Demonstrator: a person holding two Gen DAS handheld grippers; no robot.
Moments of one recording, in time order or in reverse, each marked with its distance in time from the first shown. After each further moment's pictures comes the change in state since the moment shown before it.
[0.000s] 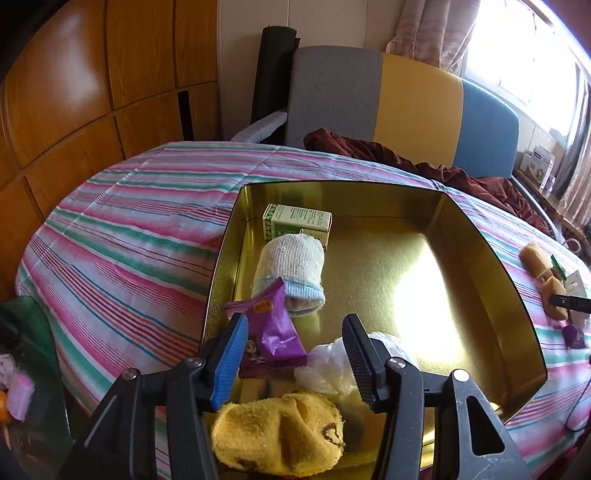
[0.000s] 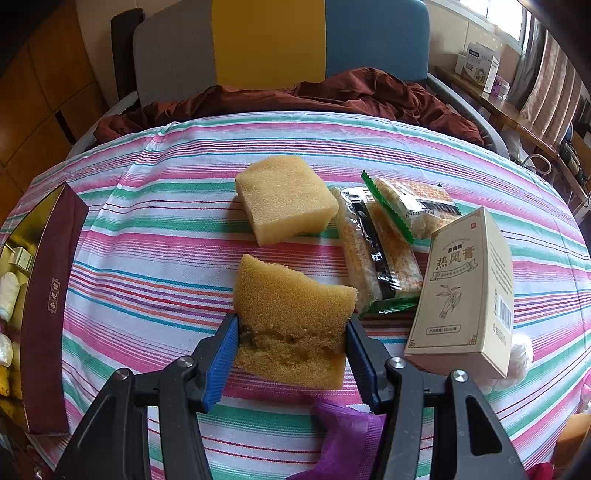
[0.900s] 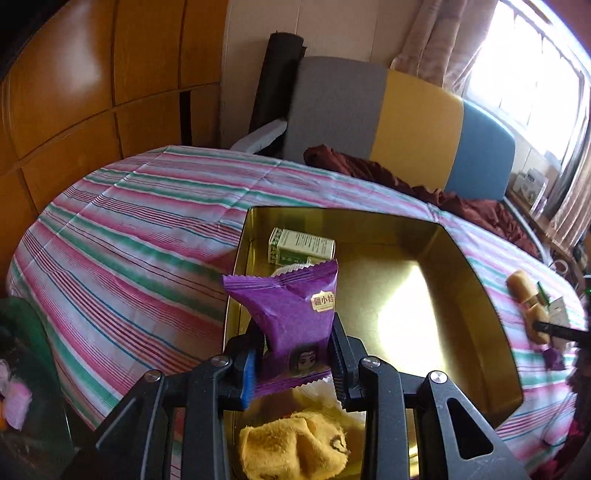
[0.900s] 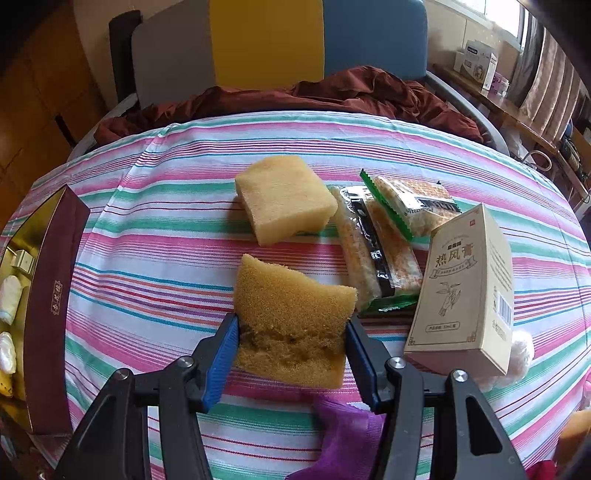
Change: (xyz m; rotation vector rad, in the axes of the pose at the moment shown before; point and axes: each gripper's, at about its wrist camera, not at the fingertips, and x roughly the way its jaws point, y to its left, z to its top) left arm -0.005 0.021 0.021 -0.051 0.005 -0.061; right arm -0.004 -0.001 0.000 0.013 0.005 0.009
